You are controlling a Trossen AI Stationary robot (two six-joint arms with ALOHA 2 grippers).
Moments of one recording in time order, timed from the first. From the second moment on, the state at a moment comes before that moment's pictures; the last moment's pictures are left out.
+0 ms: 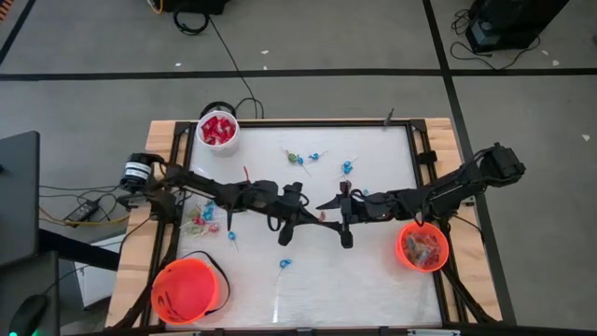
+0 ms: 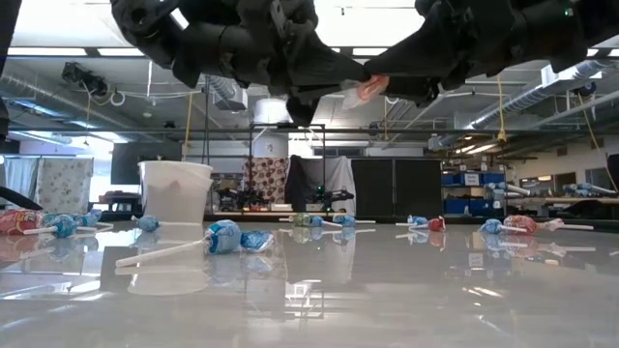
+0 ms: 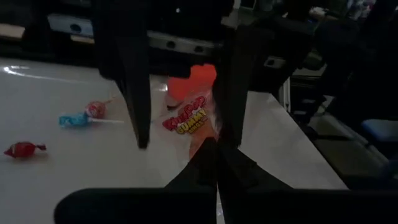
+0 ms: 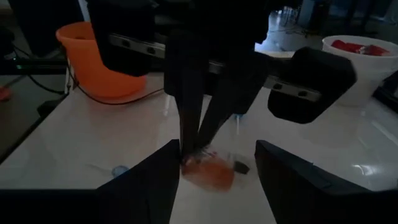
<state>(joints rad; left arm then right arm) -0.07 1.70 0.86 0.63 0.17 -0.18 0.22 1.40 0.55 0.59 0.24 0.08</state>
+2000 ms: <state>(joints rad) -0.04 1.33 0.62 0.07 -0.13 -0.29 0.53 0.75 0.80 -1.01 -0.07 1.08</state>
